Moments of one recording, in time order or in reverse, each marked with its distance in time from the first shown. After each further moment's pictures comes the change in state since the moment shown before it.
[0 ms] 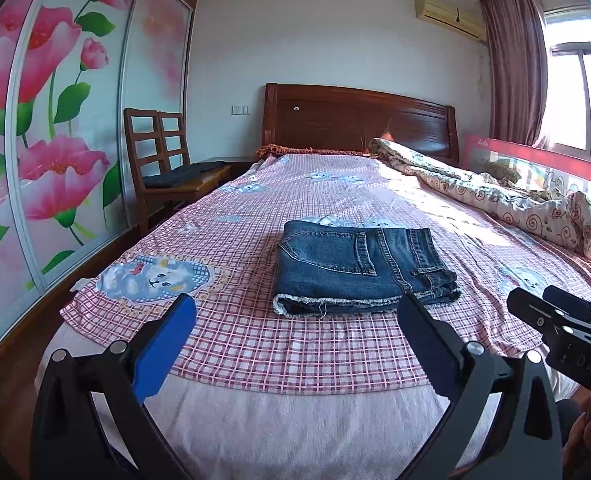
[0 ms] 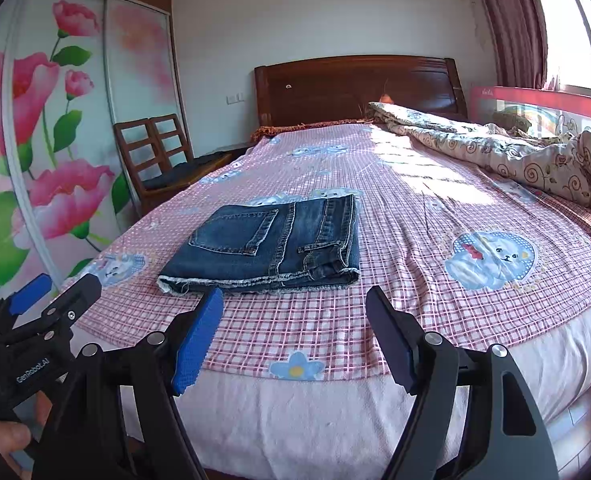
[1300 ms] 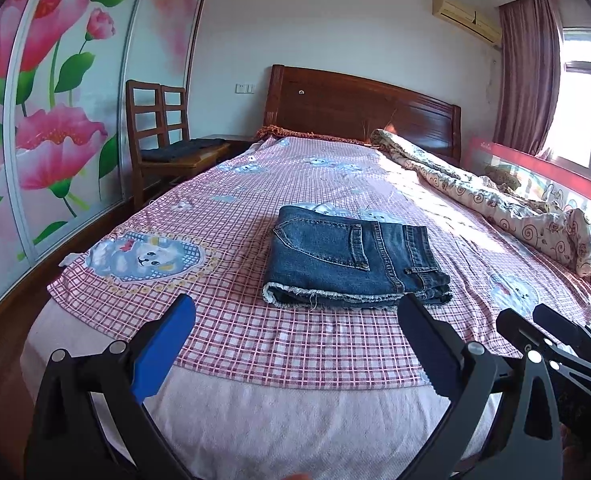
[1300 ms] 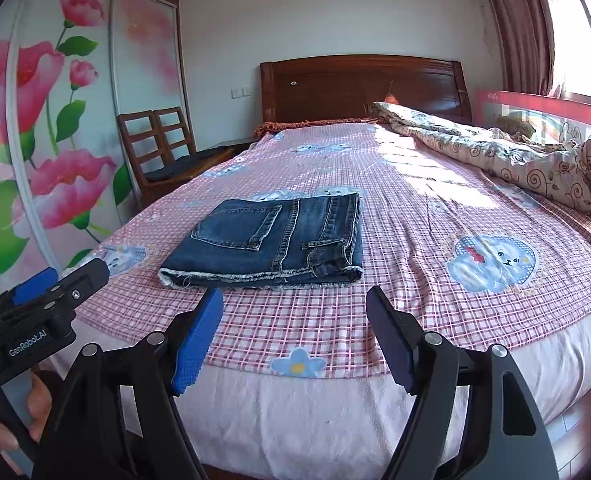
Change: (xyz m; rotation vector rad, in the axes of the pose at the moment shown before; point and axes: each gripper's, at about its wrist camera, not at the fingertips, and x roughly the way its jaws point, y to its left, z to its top) left arm 0.010 0.006 0.003 -0.093 0.068 -0.047; right arm 0.003 0.001 0.002 -0.031 0.012 0.003
